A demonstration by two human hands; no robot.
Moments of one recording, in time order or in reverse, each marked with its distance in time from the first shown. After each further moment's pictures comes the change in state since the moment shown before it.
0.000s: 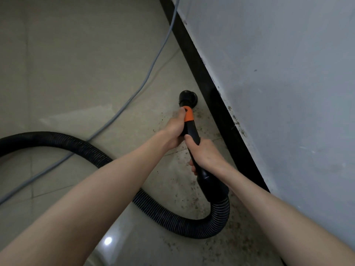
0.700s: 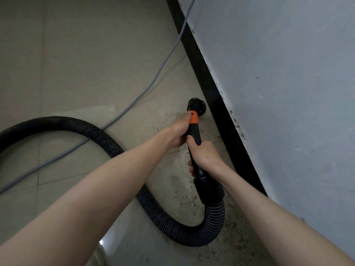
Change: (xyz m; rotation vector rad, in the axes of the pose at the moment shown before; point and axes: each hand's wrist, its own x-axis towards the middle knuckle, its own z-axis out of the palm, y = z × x) left_hand -0.016 0.000 -0.001 -0.002 -0.058 -0.037; right_hand -0.019 -0.003 0.010 0.001 0.043 0.026
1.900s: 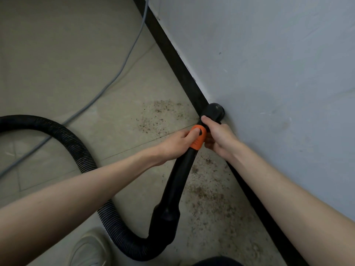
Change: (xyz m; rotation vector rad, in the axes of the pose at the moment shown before) left_hand -0.078 -0.063 0.021 0.829 -0.278 0.361; right_hand -0.014 0.038 -0.066 0.459 0.201 0.048
